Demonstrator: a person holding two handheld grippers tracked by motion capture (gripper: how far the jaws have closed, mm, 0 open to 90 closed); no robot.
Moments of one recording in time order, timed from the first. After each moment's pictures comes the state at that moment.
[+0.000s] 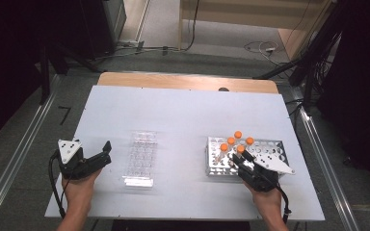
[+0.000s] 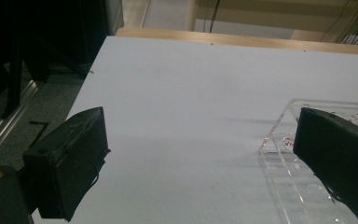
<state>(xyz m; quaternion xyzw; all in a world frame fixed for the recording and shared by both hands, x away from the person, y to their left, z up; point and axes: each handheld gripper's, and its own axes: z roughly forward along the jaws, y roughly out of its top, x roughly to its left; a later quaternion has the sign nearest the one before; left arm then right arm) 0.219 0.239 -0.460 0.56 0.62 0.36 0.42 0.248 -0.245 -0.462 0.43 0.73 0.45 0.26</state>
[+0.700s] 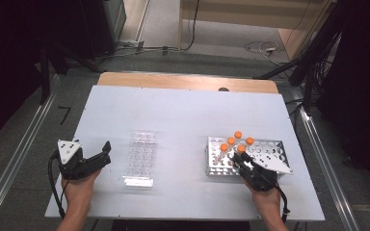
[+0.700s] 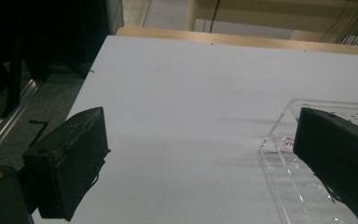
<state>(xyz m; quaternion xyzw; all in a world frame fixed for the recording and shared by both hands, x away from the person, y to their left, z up) 0.218 0.239 -0.459 0.56 0.62 0.36 0.42 0.250 -0.244 -0.465 0.44 0.73 0.45 0.27</state>
